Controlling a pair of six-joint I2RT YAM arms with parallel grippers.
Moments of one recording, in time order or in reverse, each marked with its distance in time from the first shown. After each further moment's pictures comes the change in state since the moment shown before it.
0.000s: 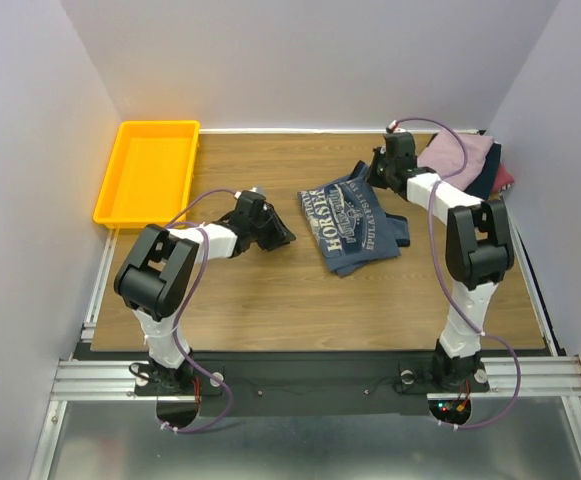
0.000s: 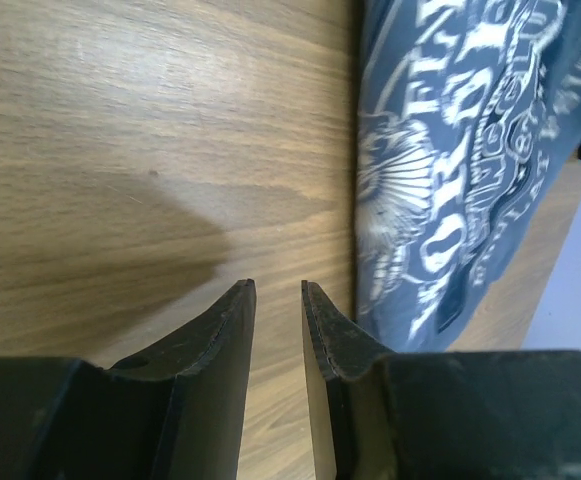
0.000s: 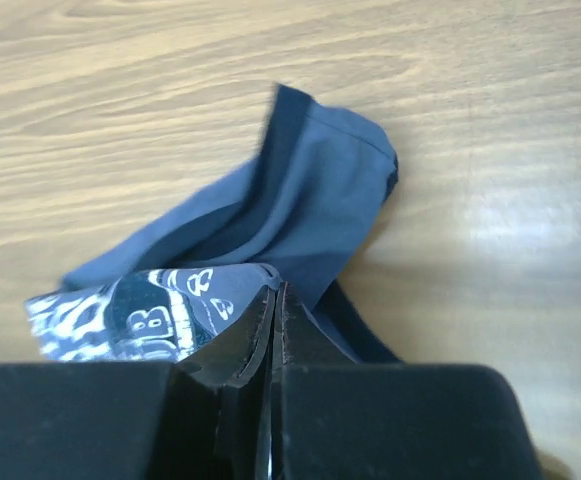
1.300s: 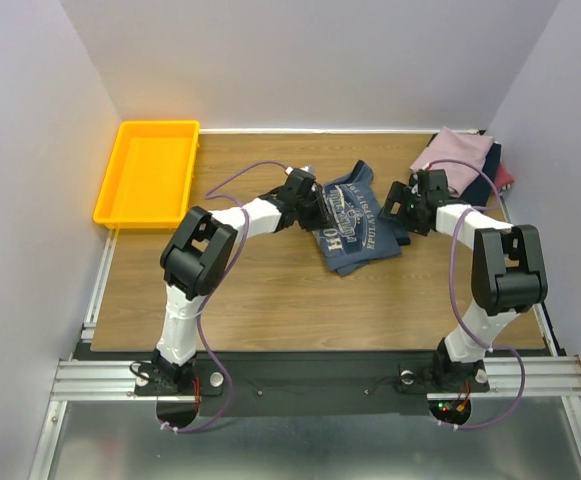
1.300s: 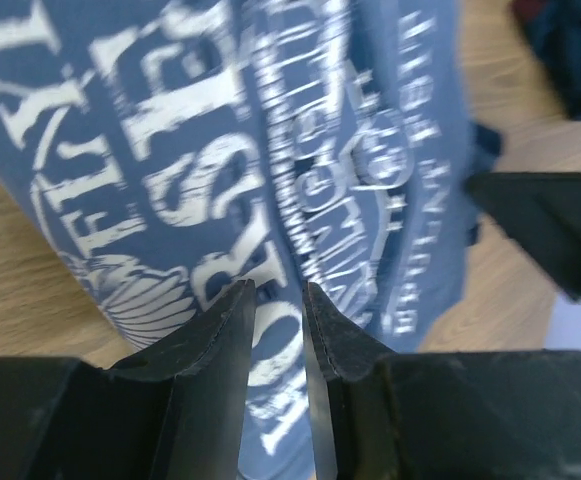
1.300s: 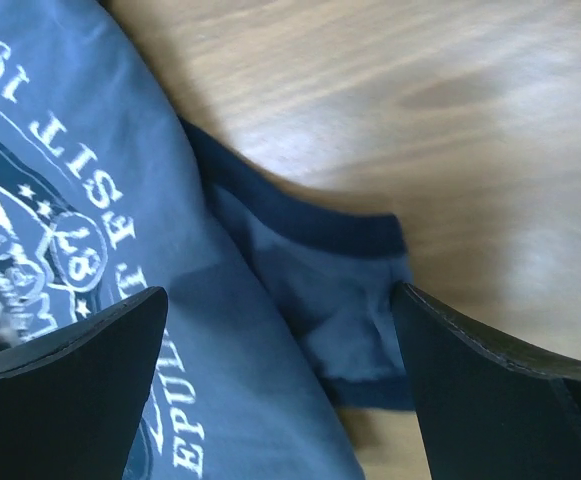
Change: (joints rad) left arm -0.157 0.290 0.510 -0.197 -0.035 0.089; right arm -0.142 -0.244 -0.418 -0.061 -0.073 0.047
